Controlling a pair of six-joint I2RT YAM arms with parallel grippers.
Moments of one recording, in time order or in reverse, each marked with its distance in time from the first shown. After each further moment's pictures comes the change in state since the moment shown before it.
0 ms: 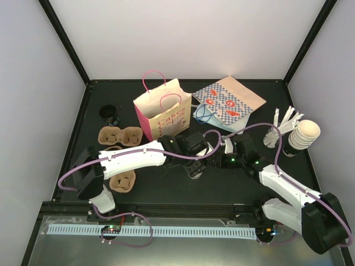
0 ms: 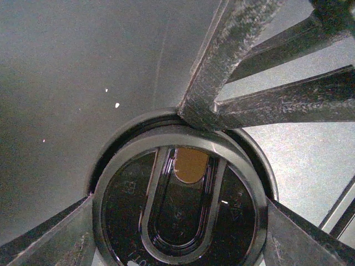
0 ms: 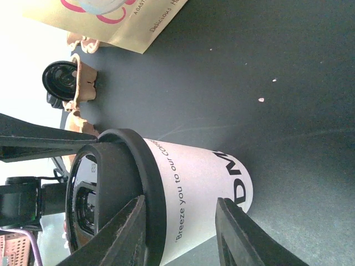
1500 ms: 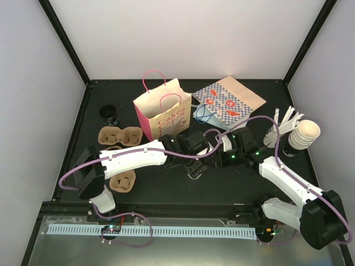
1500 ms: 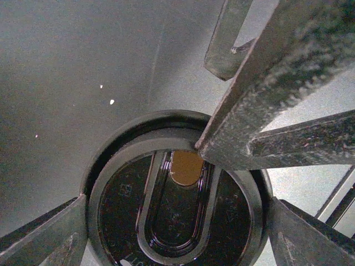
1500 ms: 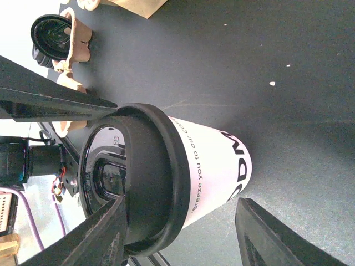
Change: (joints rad) left arm -0.001 0.010 0.022 -0.022 0.008 -0.018; right arm -0.006 0.046 0.179 -0.300 -0.039 -0.223
